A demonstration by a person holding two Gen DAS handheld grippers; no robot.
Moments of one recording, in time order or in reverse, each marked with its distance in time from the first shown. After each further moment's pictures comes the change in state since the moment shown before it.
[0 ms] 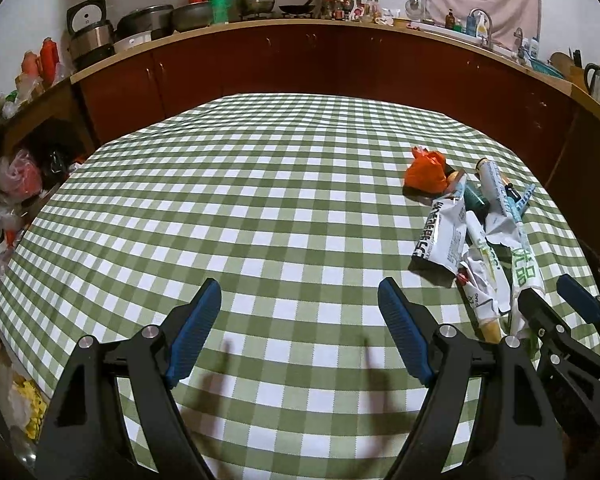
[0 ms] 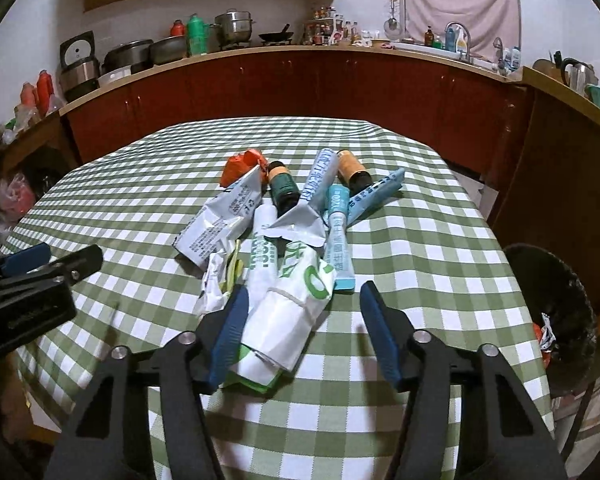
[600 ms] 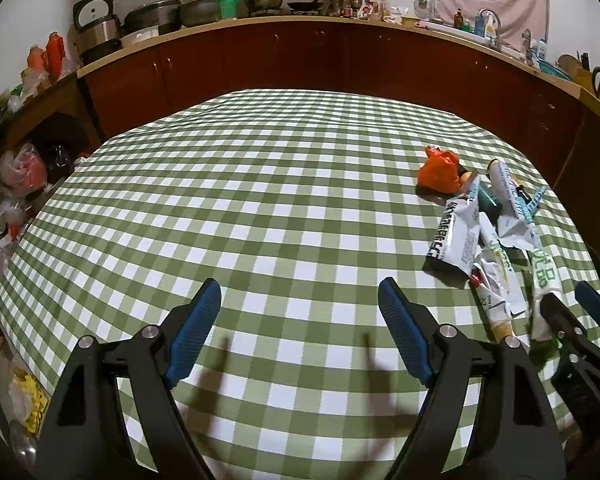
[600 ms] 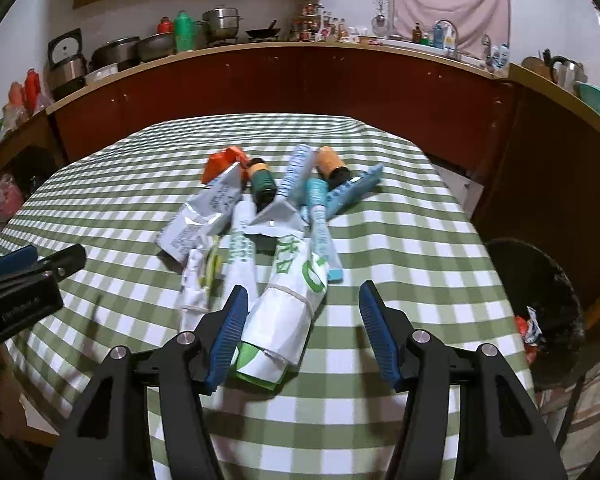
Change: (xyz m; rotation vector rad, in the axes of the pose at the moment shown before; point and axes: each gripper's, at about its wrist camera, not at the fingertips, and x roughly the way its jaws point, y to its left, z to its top) left arm 0.005 0.007 0.000 -0.024 0.010 0.023; right arm -0.005 -0.007 -0.002 0.018 0.014 -0.059
